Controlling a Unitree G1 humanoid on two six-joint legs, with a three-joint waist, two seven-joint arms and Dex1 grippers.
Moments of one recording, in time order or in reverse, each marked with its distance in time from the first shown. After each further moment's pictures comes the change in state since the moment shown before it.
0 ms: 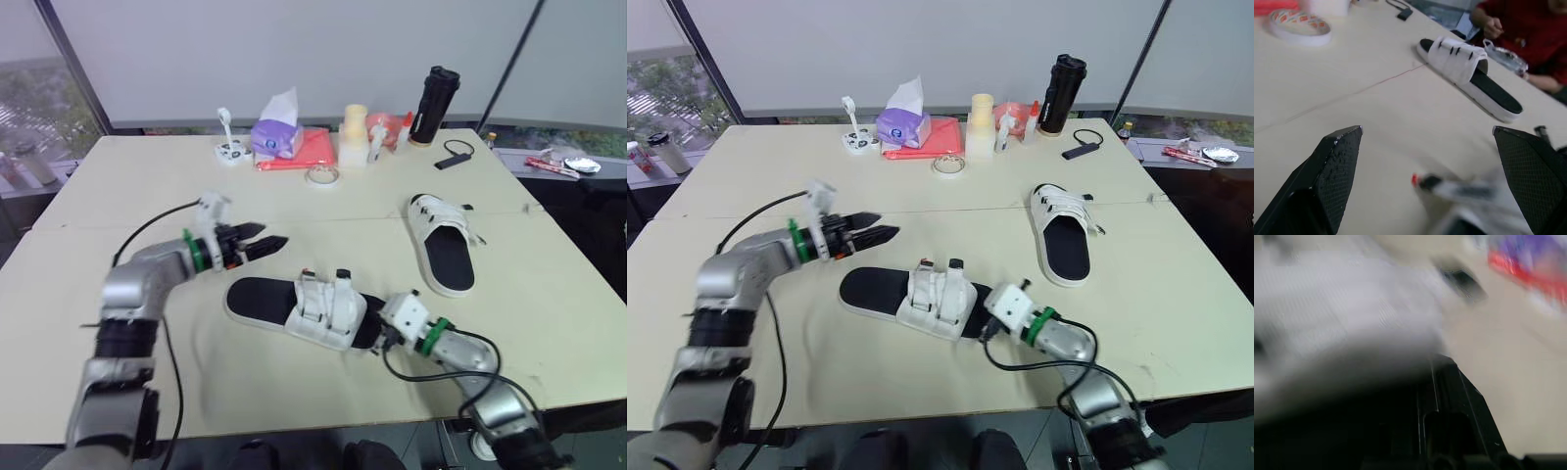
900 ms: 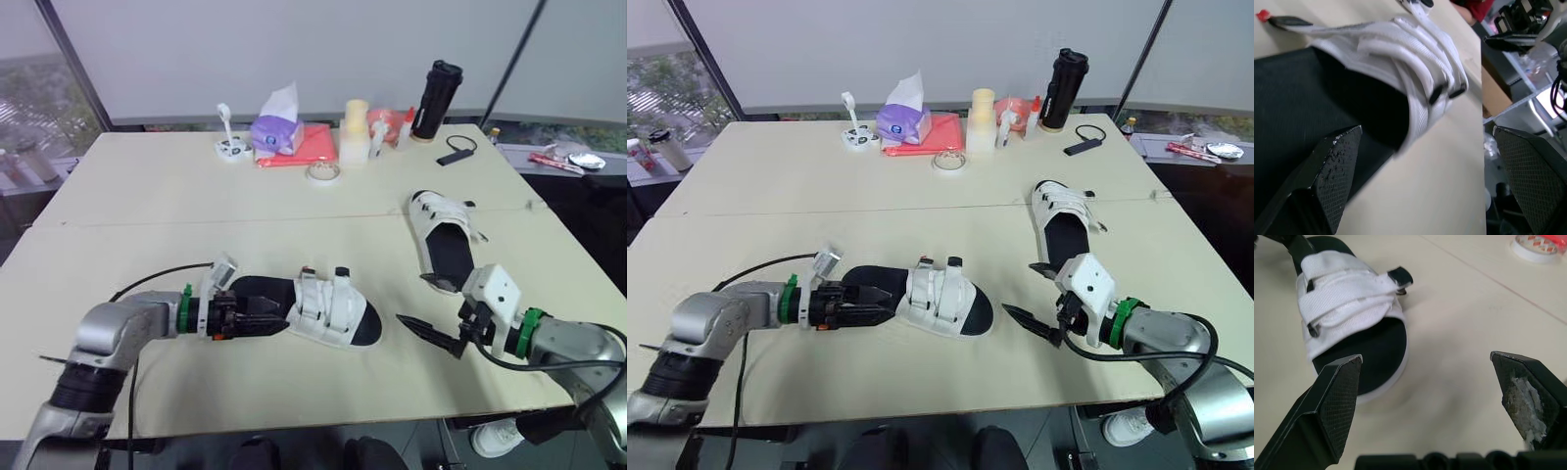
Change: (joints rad) left arm 0.117 0.106 -0.233 -0.085 -0.131 0.142 -0.197; right arm 0.117 -0.291 -0.319 -0.495 0.395 0.592 0.162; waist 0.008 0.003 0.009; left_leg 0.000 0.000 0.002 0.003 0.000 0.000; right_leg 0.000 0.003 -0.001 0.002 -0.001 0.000
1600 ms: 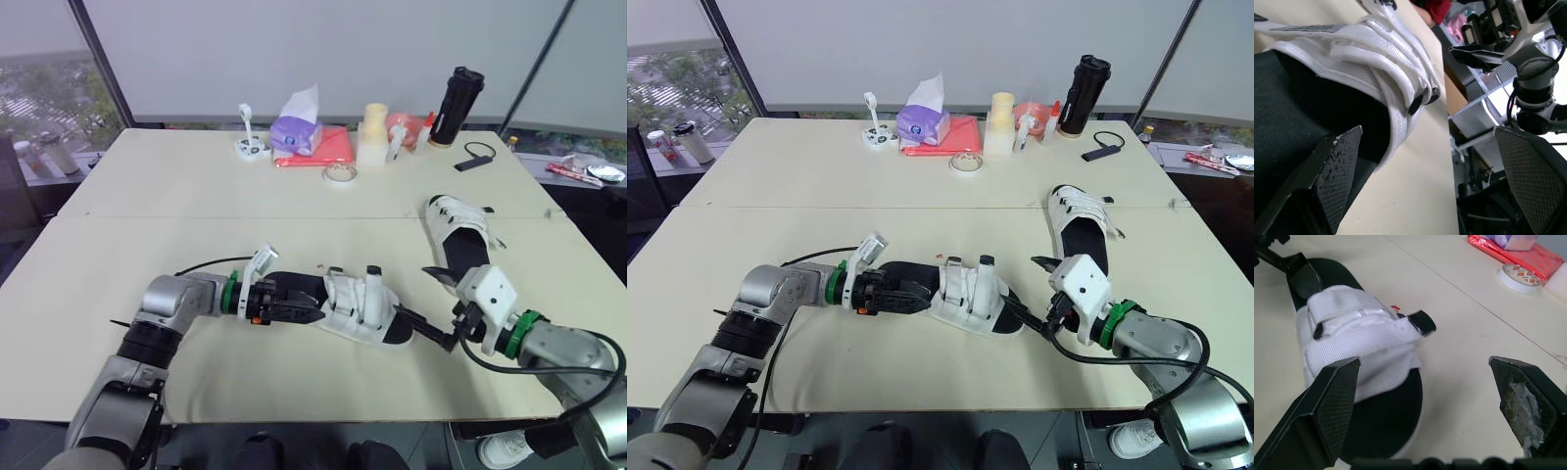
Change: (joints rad) left arm -0.196 -0.156 -0.116 0.223 0.071 0.019 -0.128; right arm 0.028 0.066 0.028 -0.024 -0.084 -0.042 -0.104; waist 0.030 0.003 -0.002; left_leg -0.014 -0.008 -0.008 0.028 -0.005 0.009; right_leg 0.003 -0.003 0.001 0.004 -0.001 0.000
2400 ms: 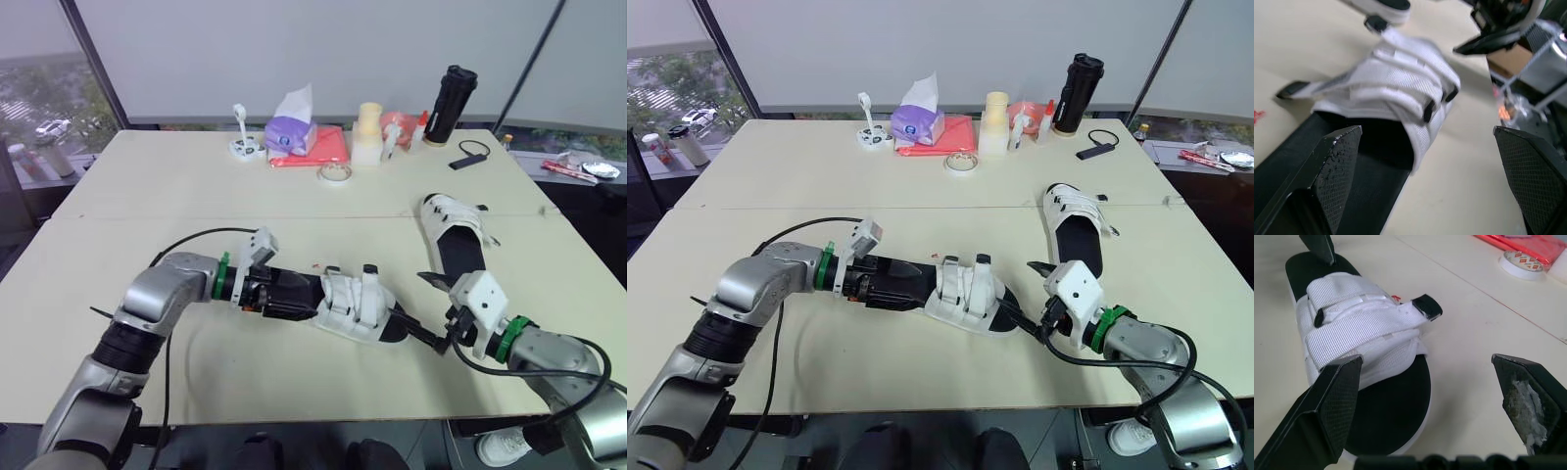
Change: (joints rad) left arm -0.006 0.117 -0.073 -0.155 0.146 -0.240 0.014; right arm 0.002 0.031 0.038 0.044 -0.024 -0.039 -0.009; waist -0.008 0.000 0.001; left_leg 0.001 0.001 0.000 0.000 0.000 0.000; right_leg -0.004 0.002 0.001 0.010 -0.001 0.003
